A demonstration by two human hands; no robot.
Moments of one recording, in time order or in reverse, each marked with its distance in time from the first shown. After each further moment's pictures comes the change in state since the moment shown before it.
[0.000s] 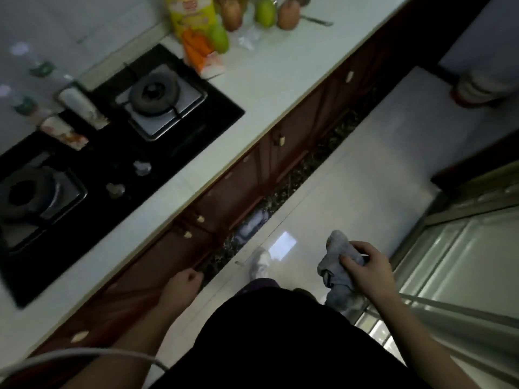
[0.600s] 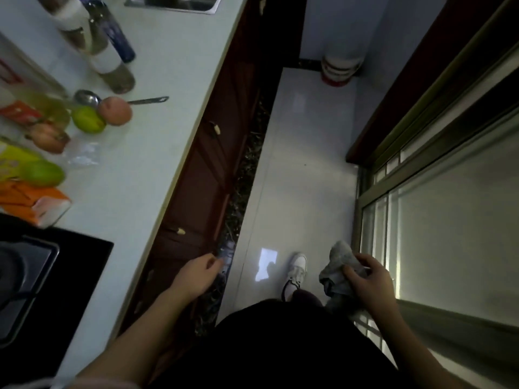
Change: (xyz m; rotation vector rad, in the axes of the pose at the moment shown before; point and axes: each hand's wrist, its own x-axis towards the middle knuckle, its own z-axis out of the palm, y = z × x) left_hand 0.131 0.408 0.026 0.491 -0.222 0.493; right_hand 0.131 0.048 -0.134 0.193 0.380 0.366
